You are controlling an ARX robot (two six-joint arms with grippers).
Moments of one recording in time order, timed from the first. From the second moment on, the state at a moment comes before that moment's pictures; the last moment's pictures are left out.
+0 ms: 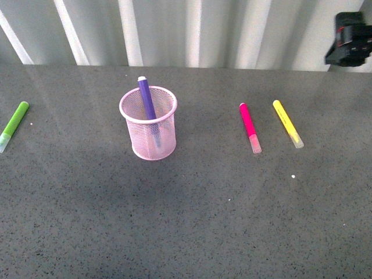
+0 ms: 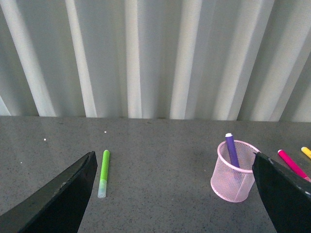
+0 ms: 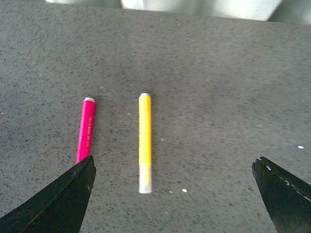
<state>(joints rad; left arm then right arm) 0.00 0.00 0.02 0.00 0.00 0.00 0.09 1.90 1.13 -0.03 -0.05 -0.04</state>
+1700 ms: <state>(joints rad) 0.00 0.00 0.02 0.00 0.00 0.00 0.25 2.47 1.59 -0.10 -0.05 0.03</state>
